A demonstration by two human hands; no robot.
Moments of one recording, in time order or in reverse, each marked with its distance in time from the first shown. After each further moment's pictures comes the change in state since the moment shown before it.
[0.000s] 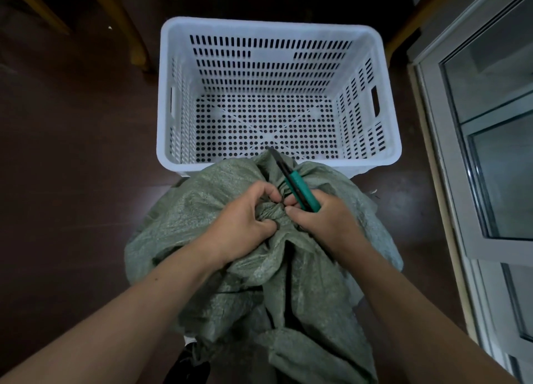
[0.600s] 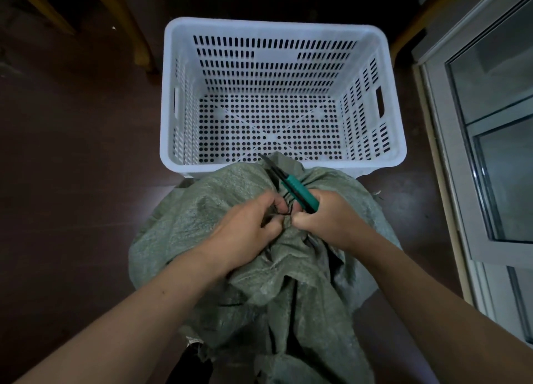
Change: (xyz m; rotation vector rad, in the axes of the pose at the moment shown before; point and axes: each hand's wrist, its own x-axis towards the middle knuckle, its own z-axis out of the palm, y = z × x) left_hand 0.002 -0.003 0.004 0.326 0.029 0.066; right_hand 0.013 -0.004 -0.009 -0.199 -0.172 -0.013
